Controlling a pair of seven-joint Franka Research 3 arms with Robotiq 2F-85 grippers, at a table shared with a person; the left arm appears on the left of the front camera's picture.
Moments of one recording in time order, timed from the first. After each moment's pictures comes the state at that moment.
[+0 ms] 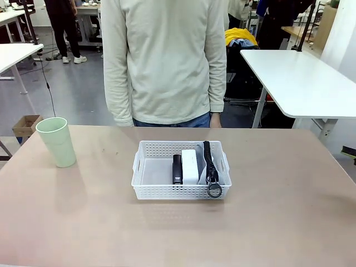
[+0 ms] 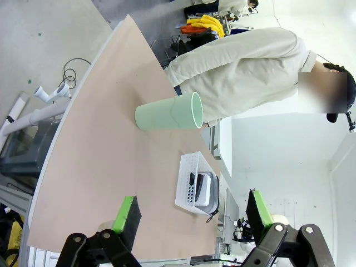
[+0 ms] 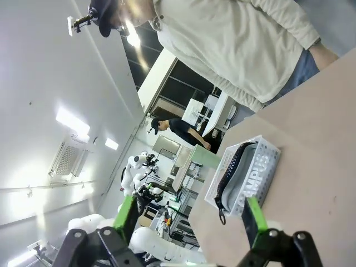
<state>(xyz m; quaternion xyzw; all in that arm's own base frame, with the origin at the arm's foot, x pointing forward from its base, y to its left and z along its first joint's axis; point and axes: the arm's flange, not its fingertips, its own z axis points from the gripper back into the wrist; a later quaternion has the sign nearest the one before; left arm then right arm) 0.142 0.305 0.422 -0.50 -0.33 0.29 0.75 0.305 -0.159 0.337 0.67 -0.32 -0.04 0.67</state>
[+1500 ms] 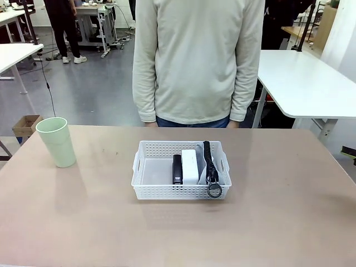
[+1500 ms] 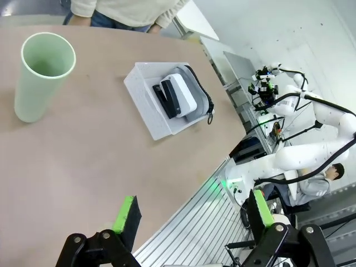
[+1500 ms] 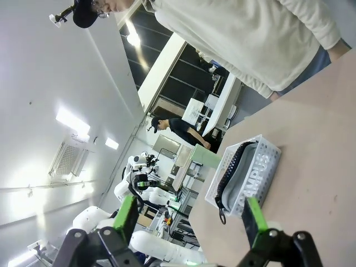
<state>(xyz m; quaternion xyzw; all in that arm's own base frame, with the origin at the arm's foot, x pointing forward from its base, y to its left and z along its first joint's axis) 0.251 0.153 0.478 -0.49 -0.26 -0.13 0.82 0.305 -0.159 0.337 0.67 -0.32 -0.04 0.67</state>
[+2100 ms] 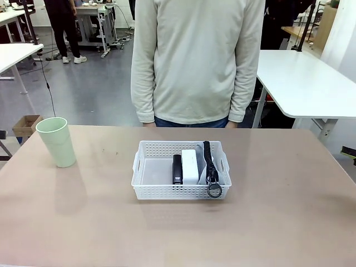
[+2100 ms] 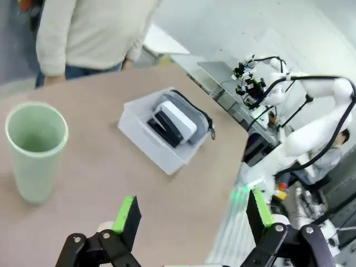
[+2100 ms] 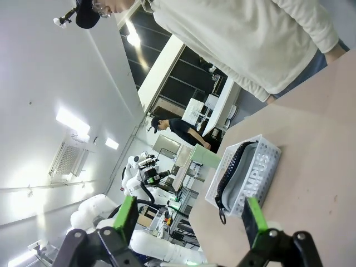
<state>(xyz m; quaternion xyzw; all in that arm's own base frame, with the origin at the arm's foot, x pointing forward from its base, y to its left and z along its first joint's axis) 0.309 0.153 0.427 -0.50 -0.36 -0.26 0.74 0.305 -0.159 0.337 0.67 -0.32 -0.04 0.67</state>
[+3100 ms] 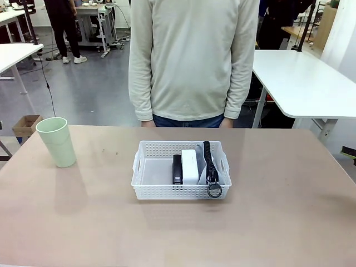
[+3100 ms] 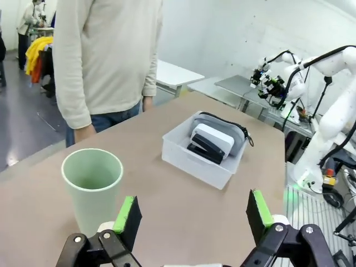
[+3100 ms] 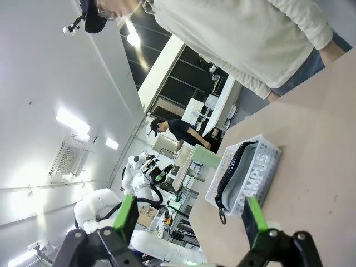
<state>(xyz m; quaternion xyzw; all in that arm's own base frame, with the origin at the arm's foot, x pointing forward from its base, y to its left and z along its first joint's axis) 0.324 0.185 0.402 -0.43 -0.49 -0.33 0.69 0.305 -0.159 0.337 0.67 -0.32 -0.04 0.67</state>
